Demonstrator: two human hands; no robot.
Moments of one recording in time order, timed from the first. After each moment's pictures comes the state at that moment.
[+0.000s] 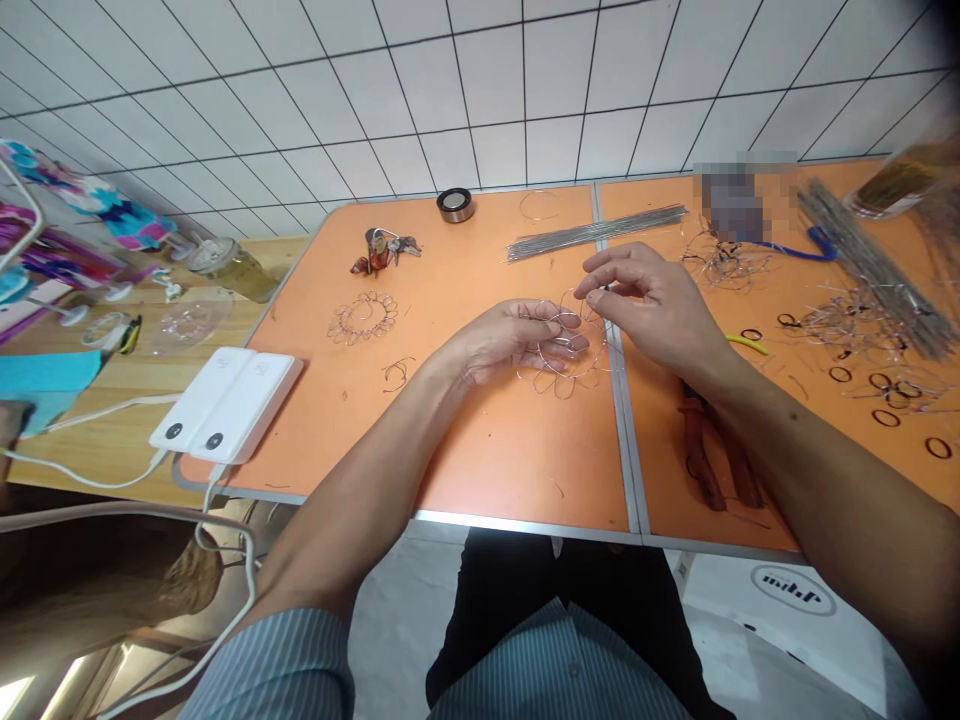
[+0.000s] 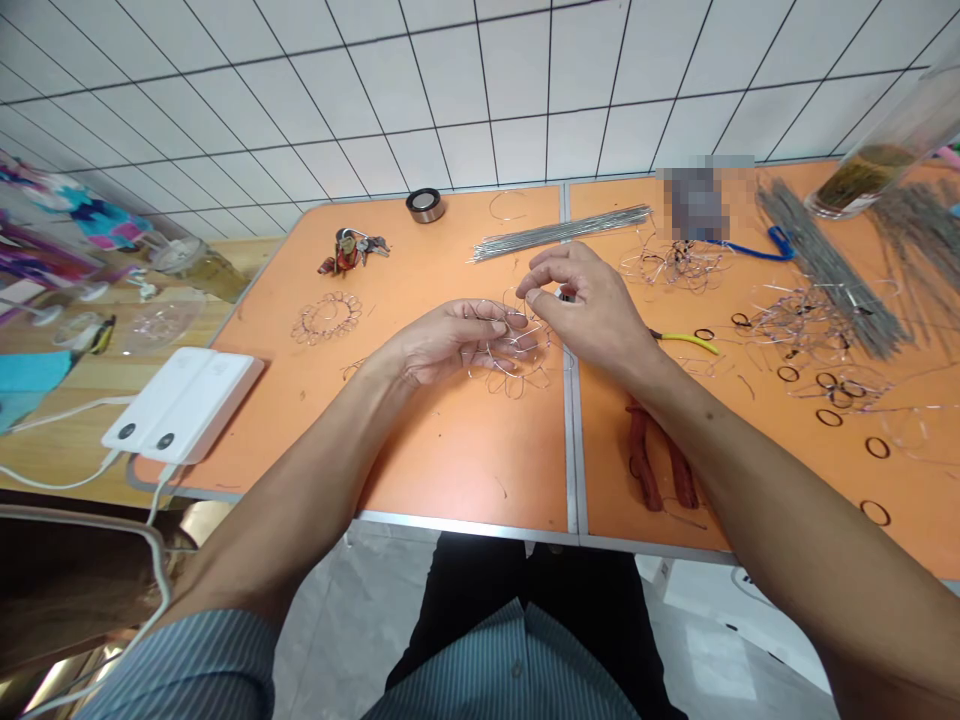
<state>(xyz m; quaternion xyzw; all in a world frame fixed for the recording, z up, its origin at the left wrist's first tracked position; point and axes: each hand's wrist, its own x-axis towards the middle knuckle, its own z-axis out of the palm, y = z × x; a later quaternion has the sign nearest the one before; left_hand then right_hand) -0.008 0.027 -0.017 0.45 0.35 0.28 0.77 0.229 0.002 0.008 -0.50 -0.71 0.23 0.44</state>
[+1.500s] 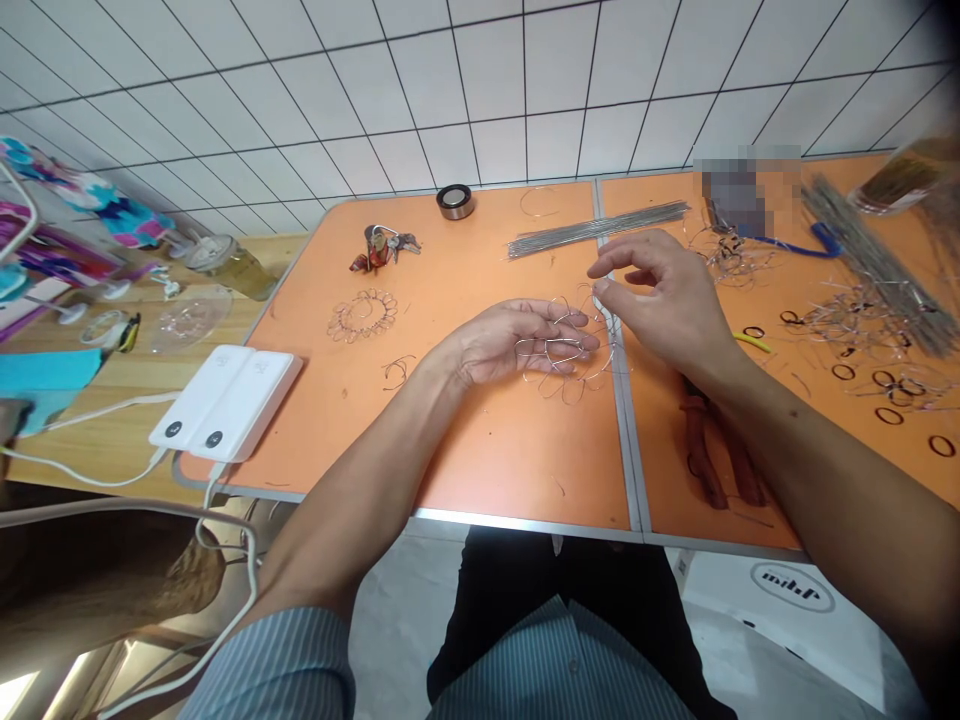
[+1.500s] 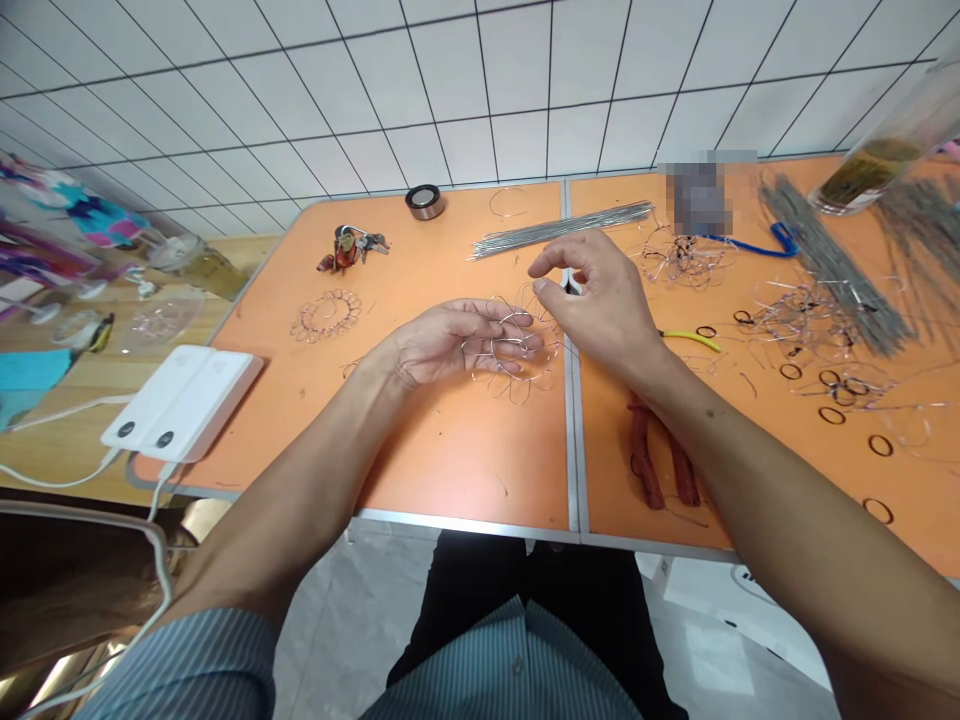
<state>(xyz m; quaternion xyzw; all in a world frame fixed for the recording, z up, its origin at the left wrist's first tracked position) -0.012 0.025 -0.010 0.42 0.32 0.25 0.81 0.231 0.003 0.006 -0.52 -0.69 0.20 0.46</state>
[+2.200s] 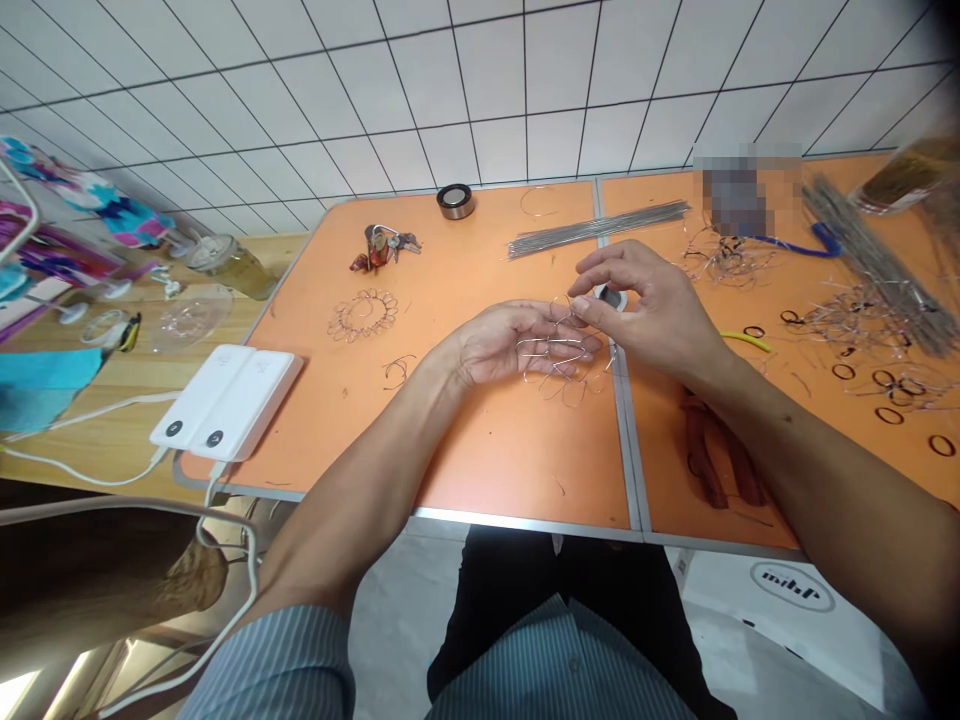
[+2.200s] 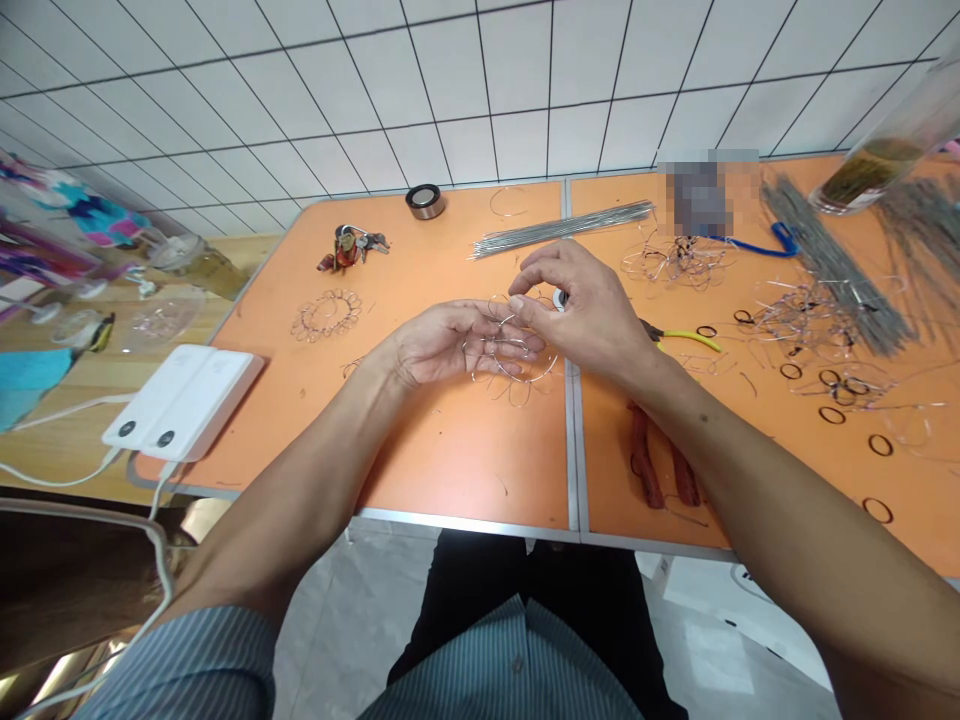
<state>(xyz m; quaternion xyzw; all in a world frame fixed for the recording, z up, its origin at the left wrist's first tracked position) -0.012 0.030 -0.017 0.42 0.29 0.23 0.83 0.226 -0.006 0.010 -0.47 -0.75 0.20 0.43</state>
